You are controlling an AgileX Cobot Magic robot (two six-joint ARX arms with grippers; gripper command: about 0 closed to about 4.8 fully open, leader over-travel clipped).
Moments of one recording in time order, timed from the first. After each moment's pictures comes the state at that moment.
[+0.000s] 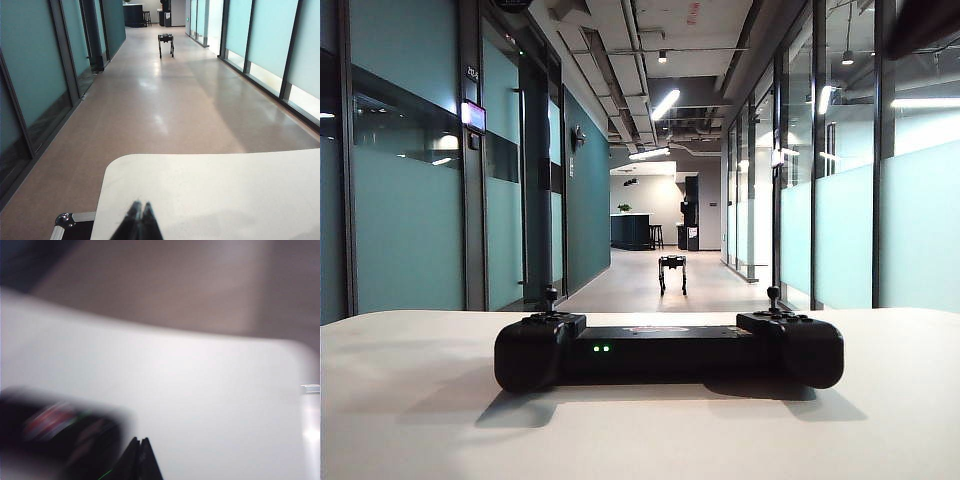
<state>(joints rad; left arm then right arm) -0.09 0.00 0.00 0.05 0.02 0.05 0.61 0.75 0.78 -0.53 0.37 0.21</state>
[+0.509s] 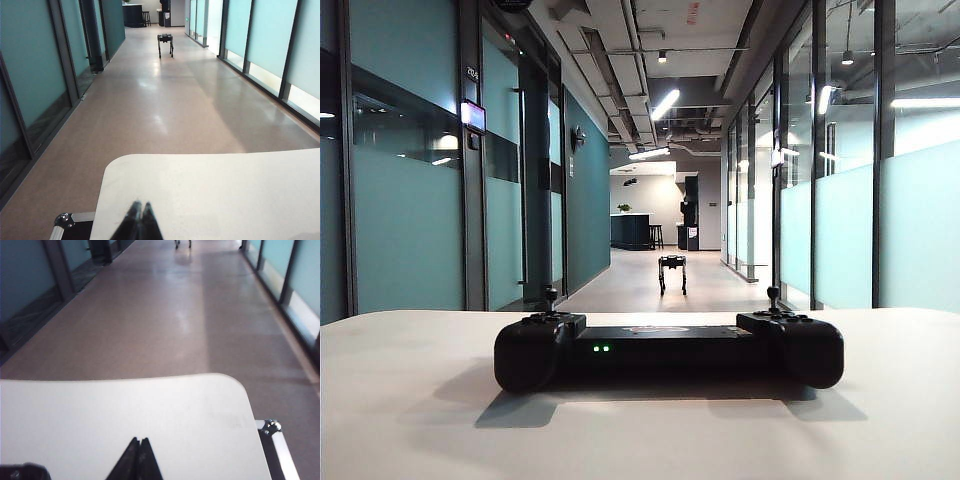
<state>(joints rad) -0.09 0.00 0.00 0.05 0.02 0.05 0.33 0.42 0.27 0.01 0.29 0.08</state>
